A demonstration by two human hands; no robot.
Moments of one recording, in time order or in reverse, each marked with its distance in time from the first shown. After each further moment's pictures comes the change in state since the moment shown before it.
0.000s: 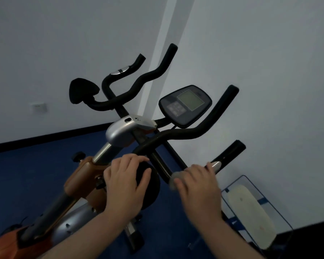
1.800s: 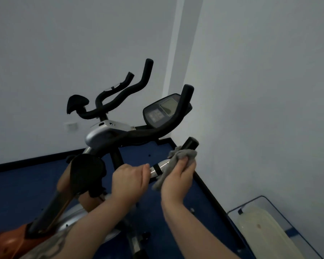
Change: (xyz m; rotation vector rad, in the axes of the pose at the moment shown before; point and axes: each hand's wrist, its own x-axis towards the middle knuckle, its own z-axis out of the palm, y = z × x) left_hand 0.010 0.093 0.108 0.505 0.253 0.297; right_hand 0.018 0.058 0.005 1.448 0.307 0.936
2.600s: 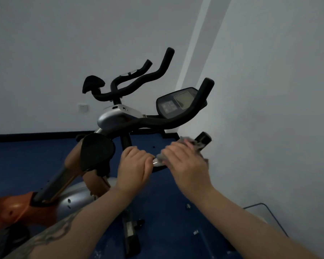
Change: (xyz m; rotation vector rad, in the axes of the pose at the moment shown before) left_hand -0.021 -0.001 -0.001 -0.136 0.037 -0.112; right_hand 0.043 -0.015 -0.035 -1.063 -0.552 -1.471
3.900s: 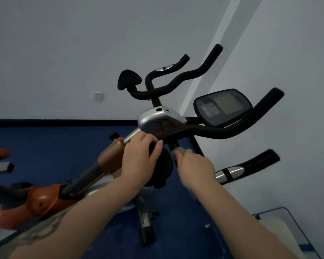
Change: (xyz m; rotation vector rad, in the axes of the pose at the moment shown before) left_hand 0.023 -0.116 -0.058 -0.284 -0.080 -0.367; right_hand 0.092 -0.101 0.048 -0.013 -0.835 0.486
